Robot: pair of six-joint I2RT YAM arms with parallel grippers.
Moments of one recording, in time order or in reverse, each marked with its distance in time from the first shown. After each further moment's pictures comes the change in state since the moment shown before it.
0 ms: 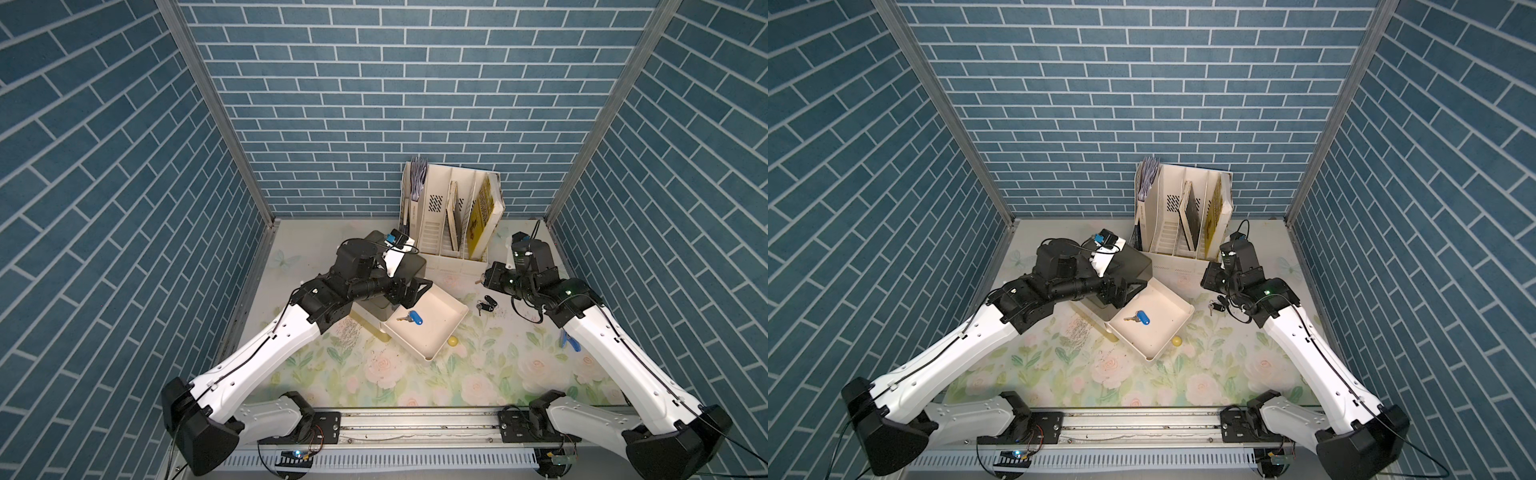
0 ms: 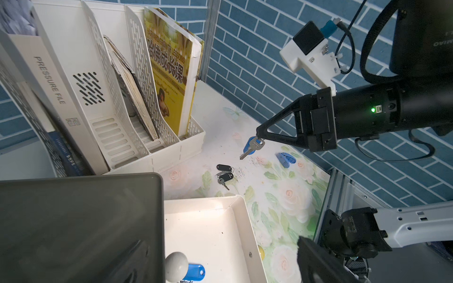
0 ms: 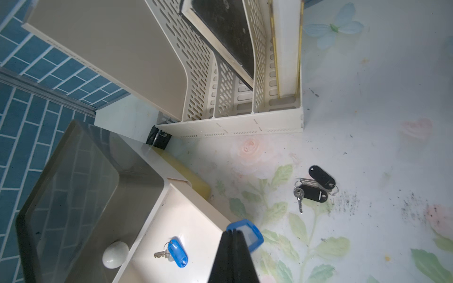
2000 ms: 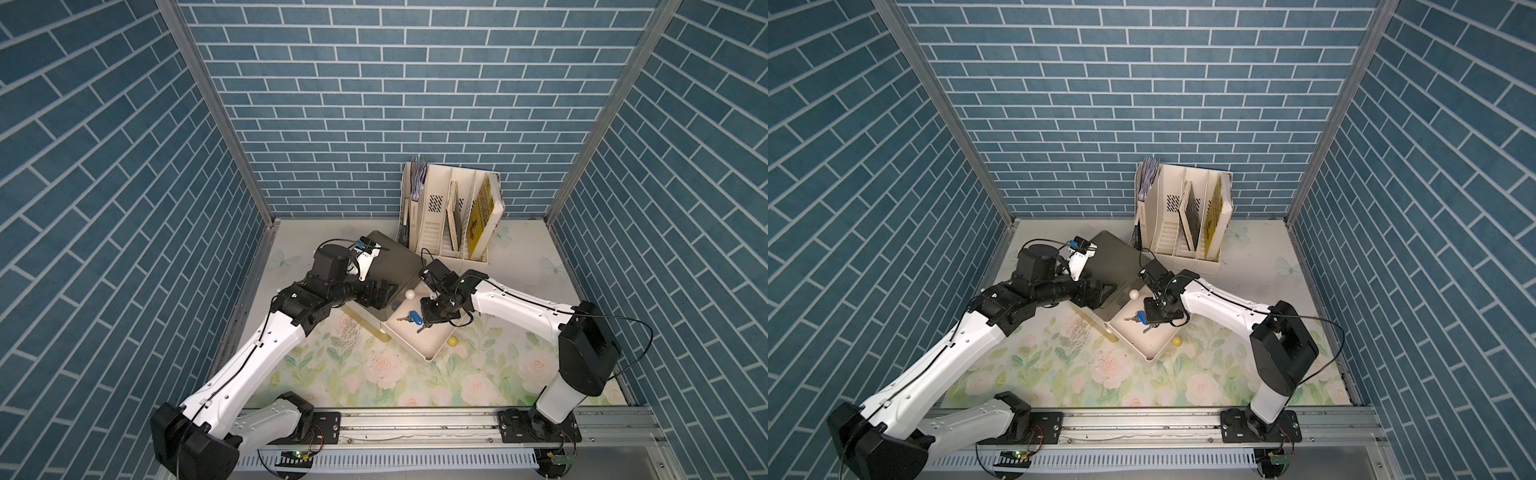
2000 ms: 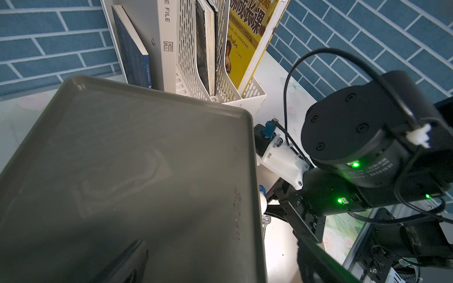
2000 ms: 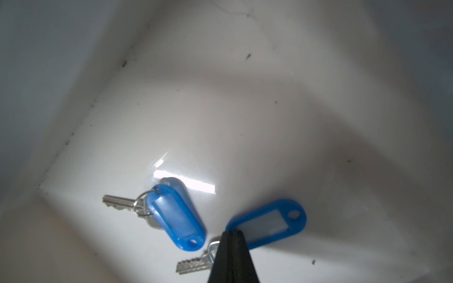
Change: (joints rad) left arm 0.226 -0.105 -0.124 -0.151 -0.013 0.038; right arm 0.377 0.587 0.143 -0.069 -0.094 -0.023
